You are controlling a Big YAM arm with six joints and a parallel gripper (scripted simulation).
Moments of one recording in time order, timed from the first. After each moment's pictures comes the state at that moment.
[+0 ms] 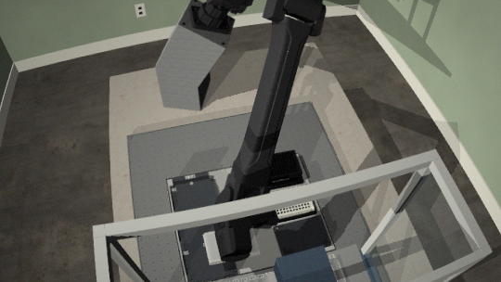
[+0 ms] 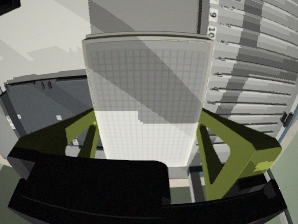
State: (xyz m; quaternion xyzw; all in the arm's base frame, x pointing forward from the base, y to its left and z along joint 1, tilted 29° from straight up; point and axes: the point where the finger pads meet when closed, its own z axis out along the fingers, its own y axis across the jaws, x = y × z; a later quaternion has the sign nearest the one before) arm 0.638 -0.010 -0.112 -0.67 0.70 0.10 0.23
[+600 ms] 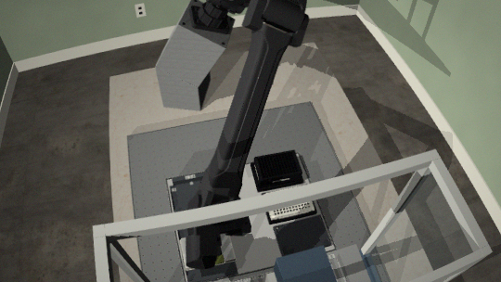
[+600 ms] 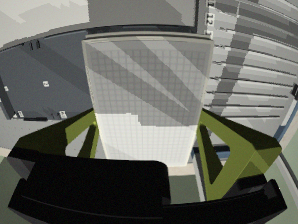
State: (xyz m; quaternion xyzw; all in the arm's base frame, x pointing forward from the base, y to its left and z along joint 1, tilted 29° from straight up) arm 0.642 -0.065 -0.138 -0.67 0.70 0.10 0.23
